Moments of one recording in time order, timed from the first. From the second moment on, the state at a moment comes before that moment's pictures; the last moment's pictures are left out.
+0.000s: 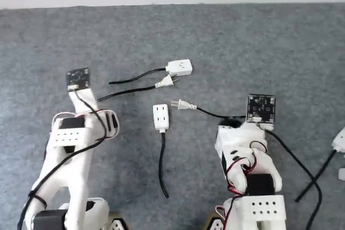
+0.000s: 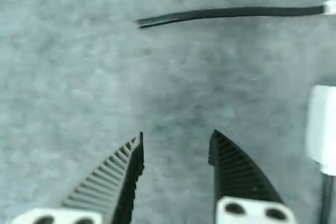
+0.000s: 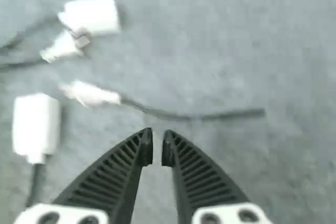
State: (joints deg) left arm -9.6 -22.3 56.4 47.9 13.5; right arm -6.2 -78.7 80.2 44.4 -8.3
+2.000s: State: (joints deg) left arm -23.0 -63.0 82.7 42.3 2.8; right arm -18.5 15.1 17.3 38.3 -12.0
